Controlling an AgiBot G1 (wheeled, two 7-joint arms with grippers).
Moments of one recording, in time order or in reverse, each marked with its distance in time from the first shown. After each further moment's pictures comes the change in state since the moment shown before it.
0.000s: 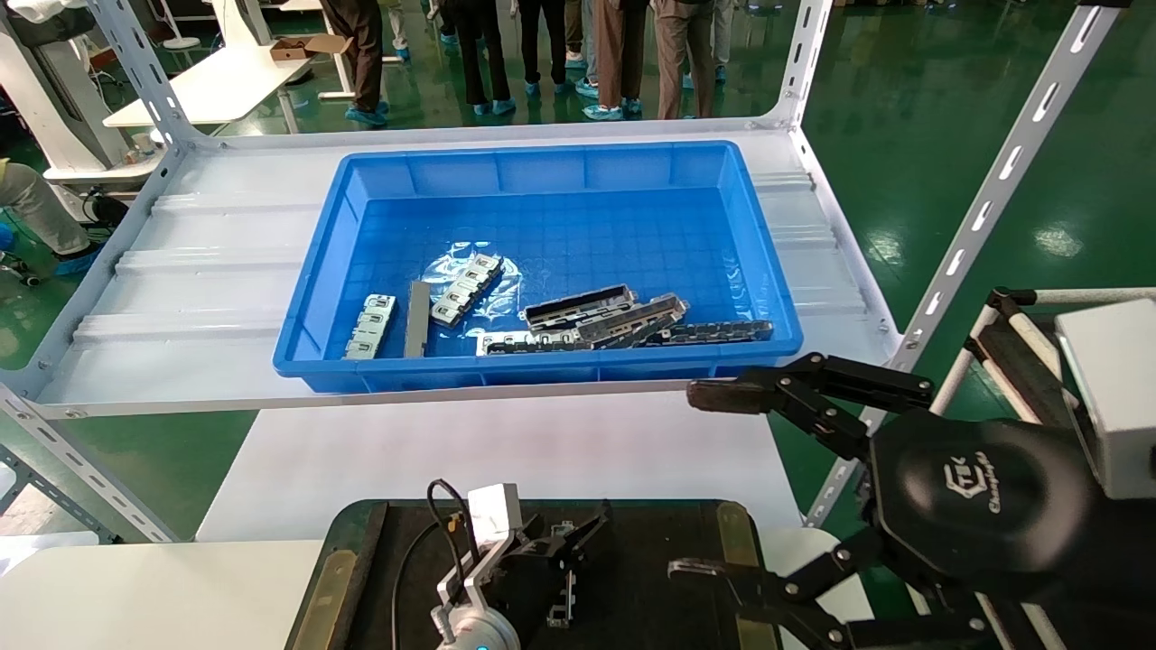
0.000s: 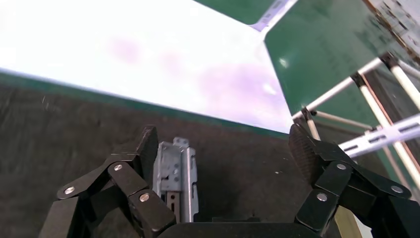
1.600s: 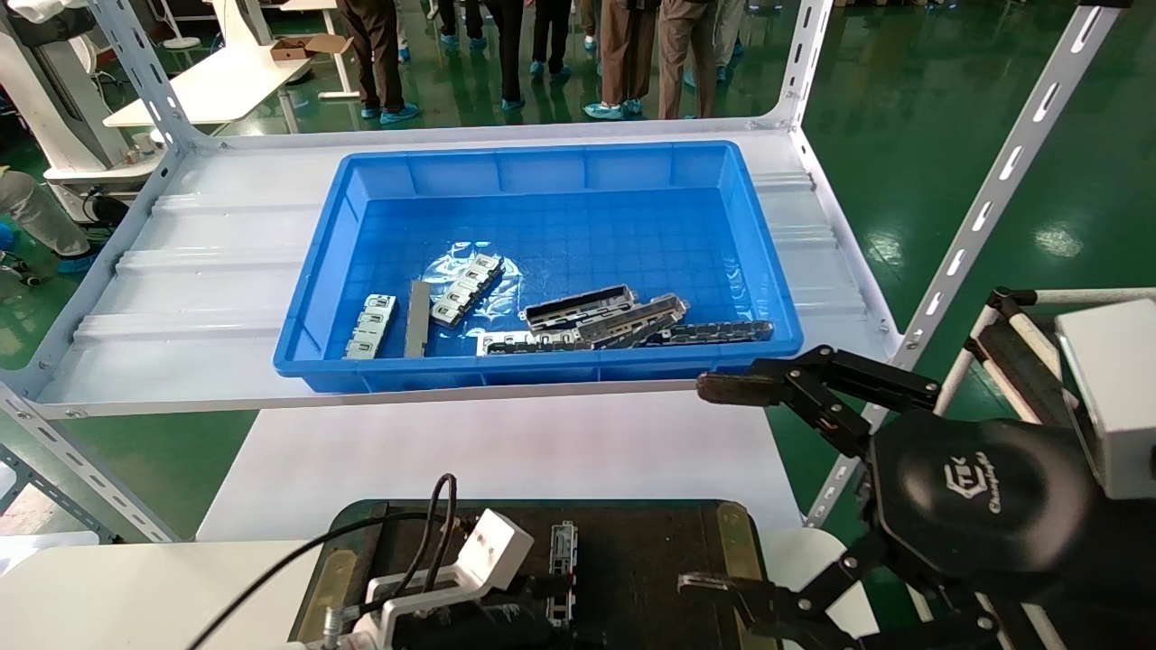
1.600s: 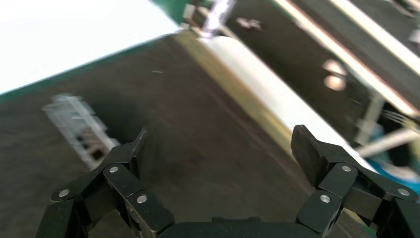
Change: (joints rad) left arm -0.031 -0.441 -0.297 -0.342 0.205 0.934 0.152; right arm 0.000 0.000 0.000 0.000 0.000 0.000 0.000
